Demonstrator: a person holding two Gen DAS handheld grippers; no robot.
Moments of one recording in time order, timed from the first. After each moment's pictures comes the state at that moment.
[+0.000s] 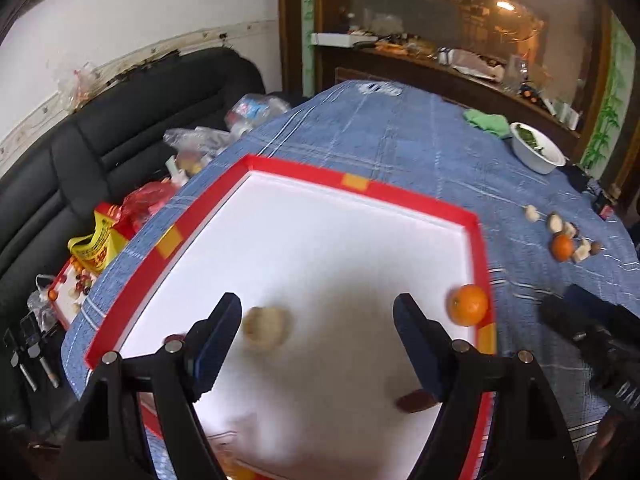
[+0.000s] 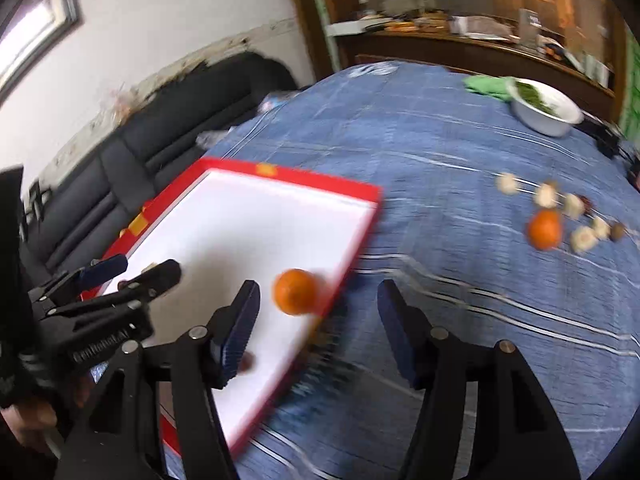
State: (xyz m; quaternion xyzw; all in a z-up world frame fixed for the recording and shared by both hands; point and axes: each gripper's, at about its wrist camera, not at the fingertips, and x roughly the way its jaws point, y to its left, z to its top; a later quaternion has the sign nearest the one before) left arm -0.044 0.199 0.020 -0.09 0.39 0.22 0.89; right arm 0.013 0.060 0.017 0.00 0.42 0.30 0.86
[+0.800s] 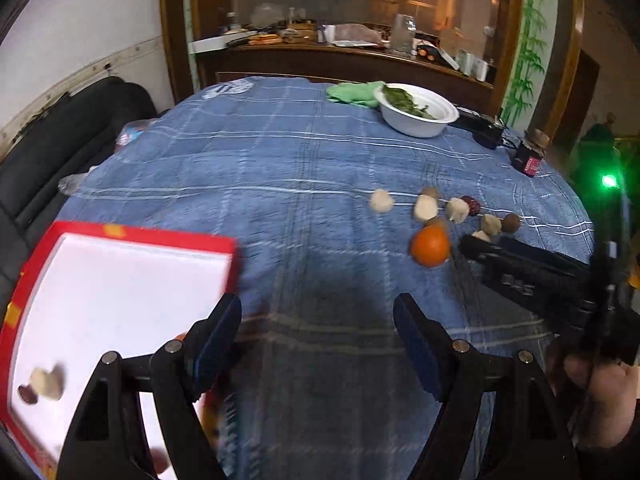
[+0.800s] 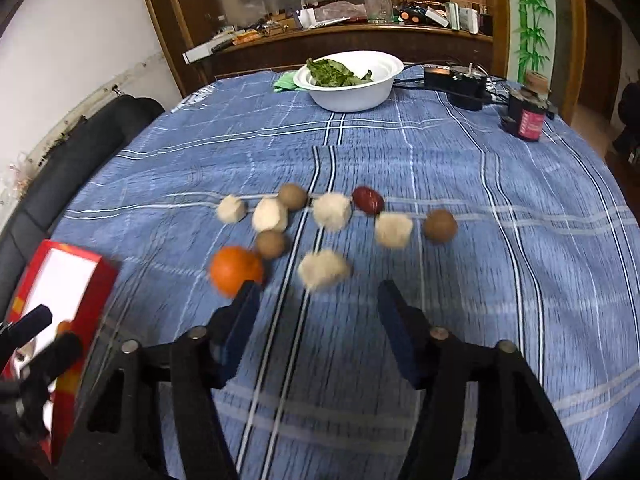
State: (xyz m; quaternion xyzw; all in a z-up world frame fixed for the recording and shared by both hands) left arm 0.072 0.058 0.009 -0.05 0.41 0.08 0.91; right arm 0.133 -0.095 -0.018 0.03 0.44 0.12 0.89
